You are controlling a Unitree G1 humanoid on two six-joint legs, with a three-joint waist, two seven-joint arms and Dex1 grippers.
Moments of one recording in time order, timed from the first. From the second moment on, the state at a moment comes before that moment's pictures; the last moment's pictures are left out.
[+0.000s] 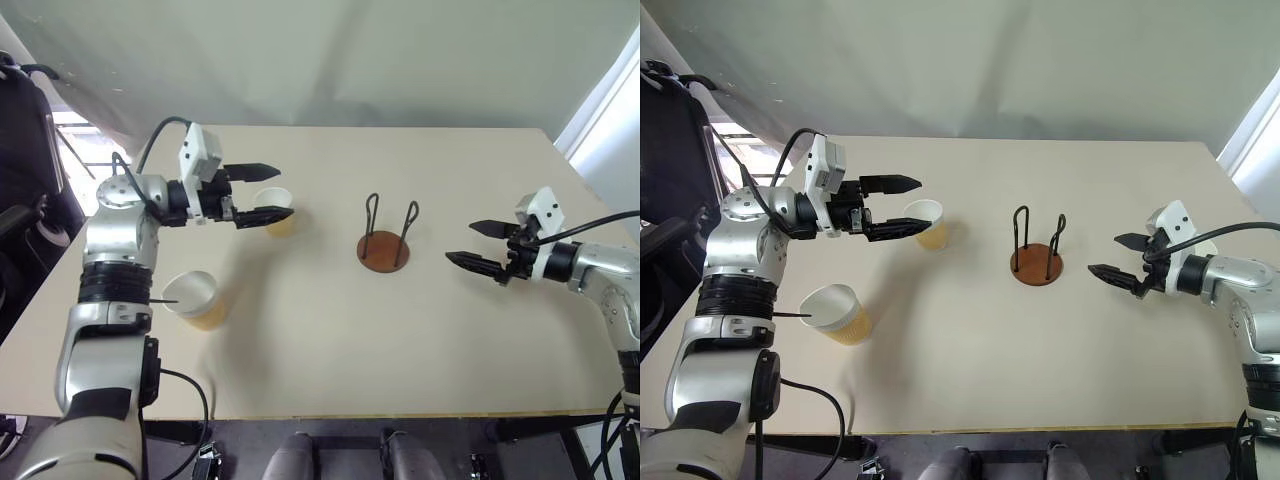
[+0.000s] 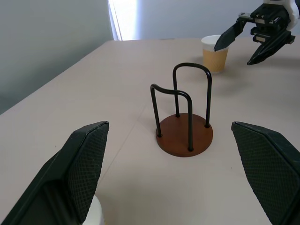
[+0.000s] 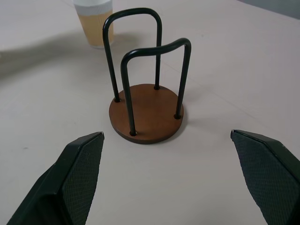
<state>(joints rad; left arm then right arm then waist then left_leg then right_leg) -0.96 0.66 0.07 0.59 -0.32 0.17 -1.39 -0.46 -0.82 -0.13 -0.04 0.43 0.61 0.96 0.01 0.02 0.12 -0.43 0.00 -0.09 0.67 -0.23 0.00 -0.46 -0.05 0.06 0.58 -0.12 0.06</state>
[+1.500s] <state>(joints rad) -1.00 0.67 0.07 0.76 -0.31 0.04 -1.43 -0.65 -0.51 0.06 0.23 0.25 0.48 0.84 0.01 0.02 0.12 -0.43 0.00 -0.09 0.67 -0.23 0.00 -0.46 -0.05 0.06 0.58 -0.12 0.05</state>
